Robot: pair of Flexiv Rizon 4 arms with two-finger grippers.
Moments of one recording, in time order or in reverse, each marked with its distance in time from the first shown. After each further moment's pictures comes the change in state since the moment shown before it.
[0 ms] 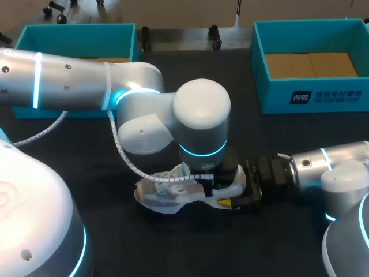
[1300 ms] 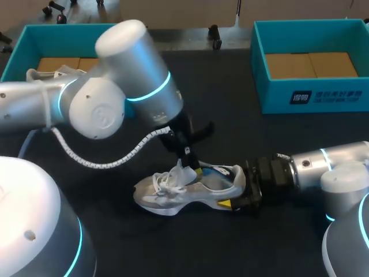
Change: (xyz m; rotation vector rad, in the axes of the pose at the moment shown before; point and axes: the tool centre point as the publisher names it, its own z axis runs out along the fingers) left arm -0.003 0.008 -0.076 0.302 0.400 0.008; right arm 0.003 0.002 0.001 -0.001 0.004 -0.001
